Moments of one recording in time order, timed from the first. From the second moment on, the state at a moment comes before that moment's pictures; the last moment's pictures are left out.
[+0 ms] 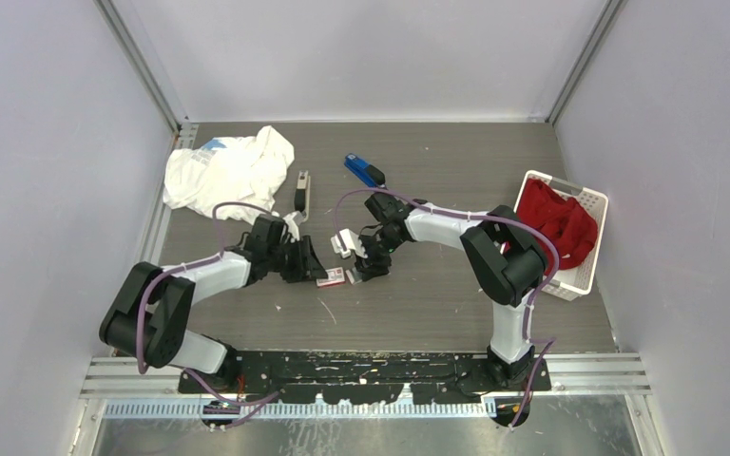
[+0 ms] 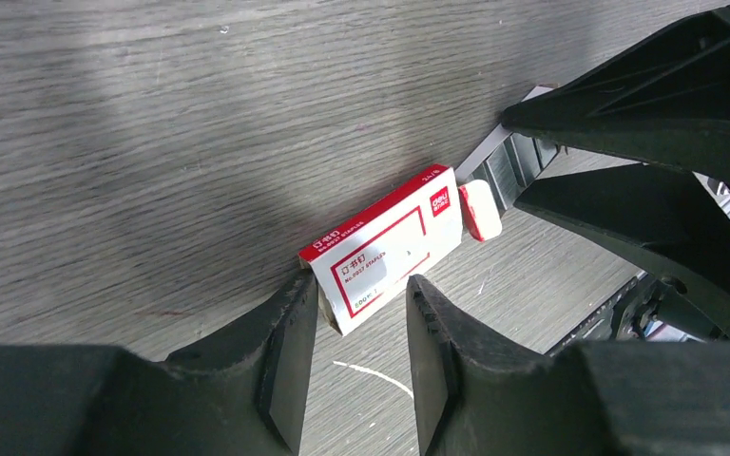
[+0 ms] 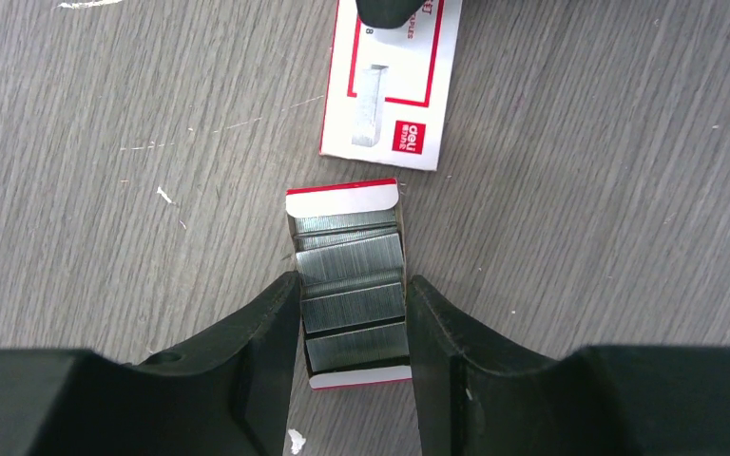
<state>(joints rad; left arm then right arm) -0.40 1.43 0.56 -0.02 0.42 -0.58 0.68 1.91 1.19 -0.50 -0.69 -1.12</state>
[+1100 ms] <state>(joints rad) -0.42 1.52 0.67 -0.11 0.43 -0.51 0.68 1.91 1.18 -0.46 -0.67 -1.06</state>
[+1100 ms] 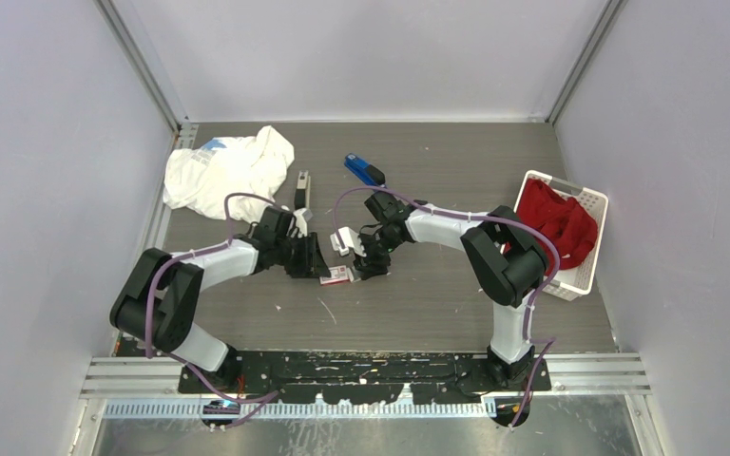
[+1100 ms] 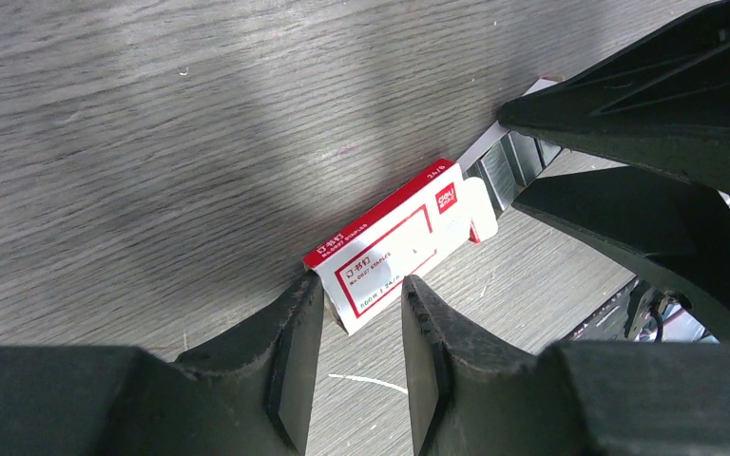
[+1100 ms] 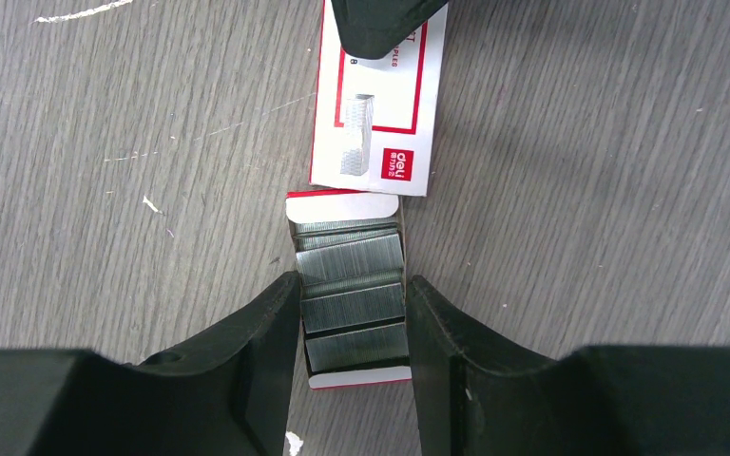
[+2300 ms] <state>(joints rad) -0.43 1.51 0.66 -0.11 0.43 -0.49 0.68 1.90 1.17 -0.42 -0.65 -1.05</state>
